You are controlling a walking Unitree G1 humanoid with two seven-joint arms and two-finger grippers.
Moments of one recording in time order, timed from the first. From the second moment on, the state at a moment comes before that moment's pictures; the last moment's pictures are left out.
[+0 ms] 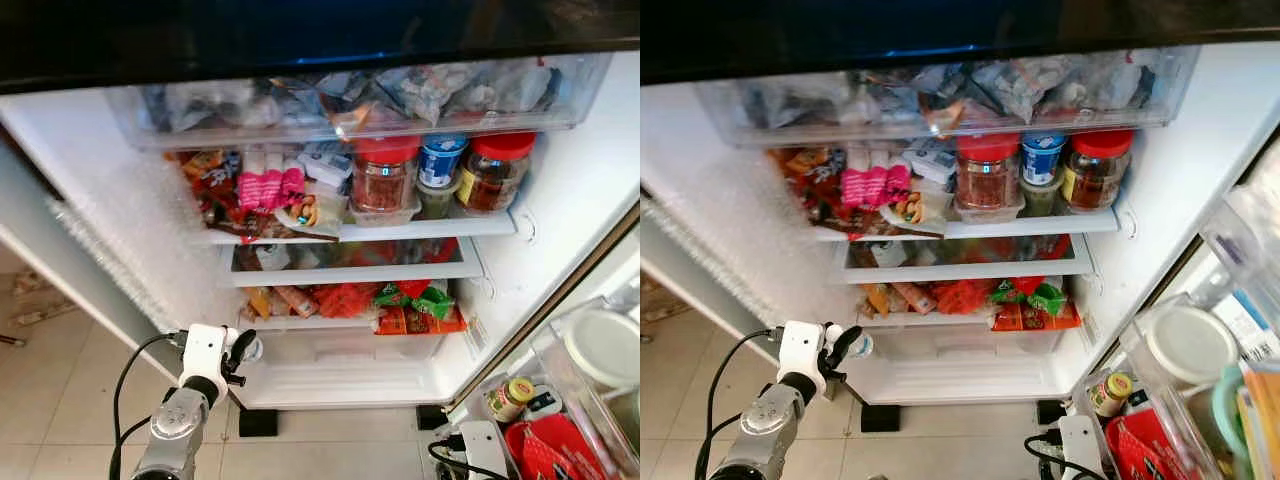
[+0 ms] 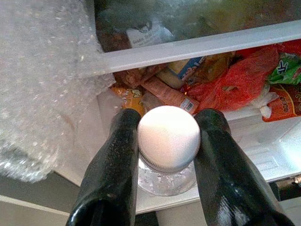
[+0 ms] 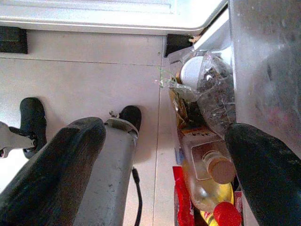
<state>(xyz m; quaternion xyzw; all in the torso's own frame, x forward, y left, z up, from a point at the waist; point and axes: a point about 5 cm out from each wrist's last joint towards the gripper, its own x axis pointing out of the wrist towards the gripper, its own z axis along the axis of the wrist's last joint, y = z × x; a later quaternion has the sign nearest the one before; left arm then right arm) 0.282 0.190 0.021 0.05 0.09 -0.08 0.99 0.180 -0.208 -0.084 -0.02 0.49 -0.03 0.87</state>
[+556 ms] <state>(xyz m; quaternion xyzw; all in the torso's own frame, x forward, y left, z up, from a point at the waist) 0.283 0.190 0.021 0.05 0.09 -0.08 0.99 0.178 -0.208 -0.084 -0.02 0.50 -0.02 0.87</state>
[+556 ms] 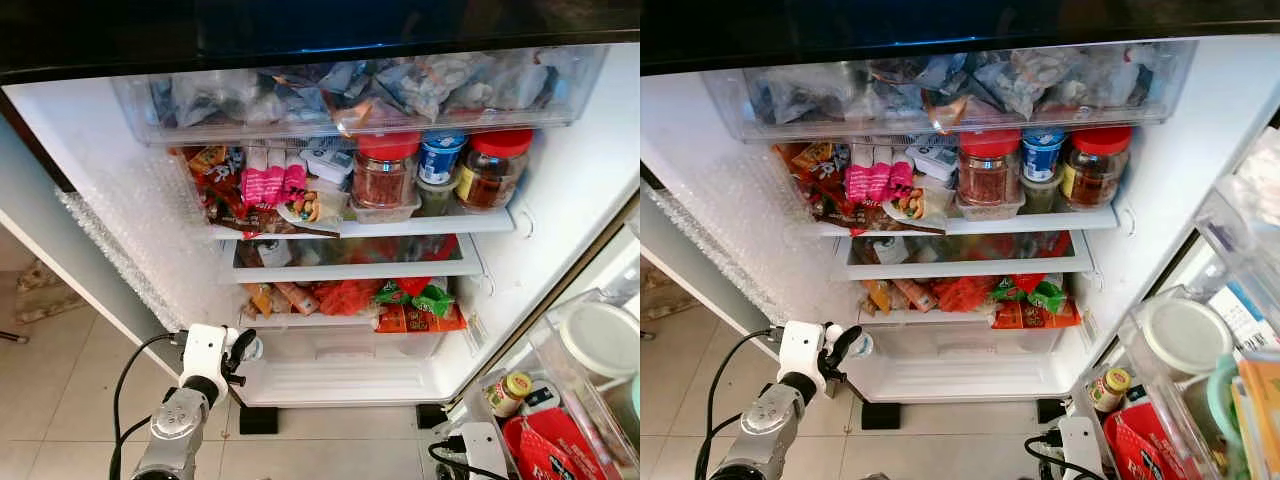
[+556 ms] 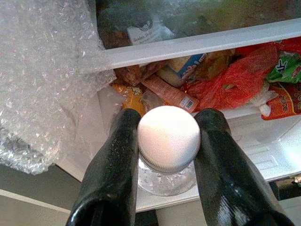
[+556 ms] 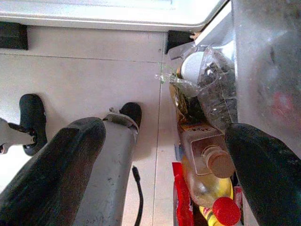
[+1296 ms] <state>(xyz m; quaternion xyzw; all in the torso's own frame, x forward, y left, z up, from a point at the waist) 0.289 0.188 0.029 0.05 0.08 -0.08 0.99 0.181 -0.208 -0.083 -0.02 0.49 -0.02 0.87</state>
